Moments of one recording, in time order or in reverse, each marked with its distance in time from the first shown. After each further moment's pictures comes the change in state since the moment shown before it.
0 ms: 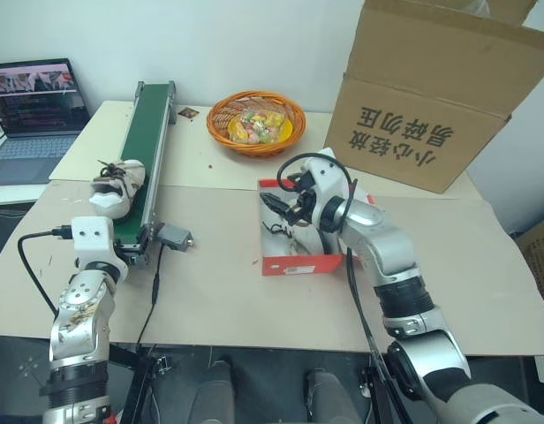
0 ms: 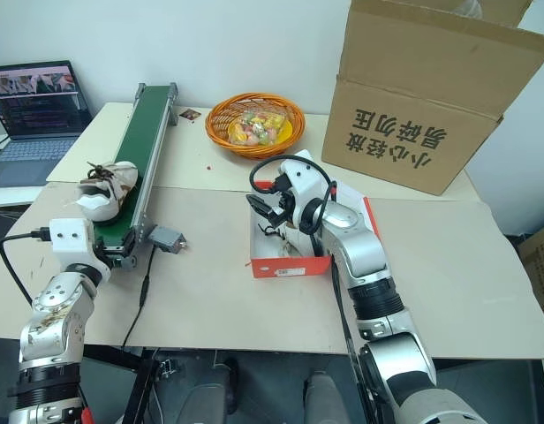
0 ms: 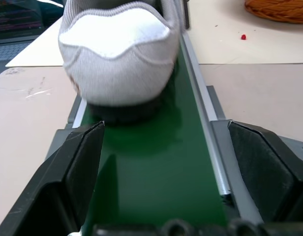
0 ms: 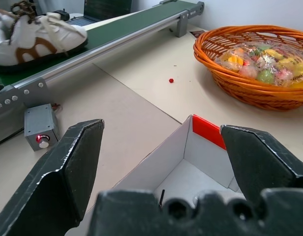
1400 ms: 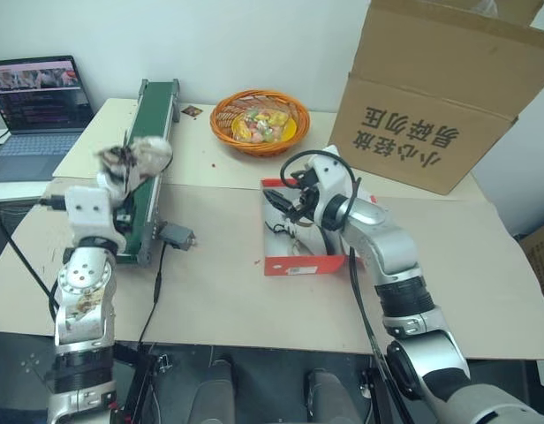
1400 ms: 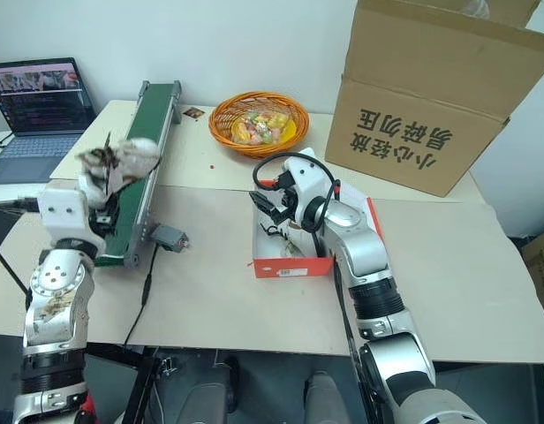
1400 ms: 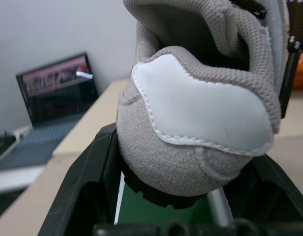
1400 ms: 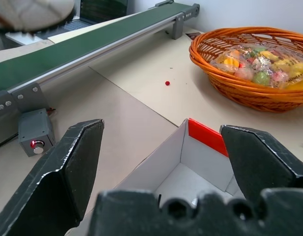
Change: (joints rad) left arm -0.095 -0.006 -0.086 -0.131 0.149 -0.164 0.061; right arm 0.000 0.011 -0.012 -0.002 -0.010 0.000 -0.007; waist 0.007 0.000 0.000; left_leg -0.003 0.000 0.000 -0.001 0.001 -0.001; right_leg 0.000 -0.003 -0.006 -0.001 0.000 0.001
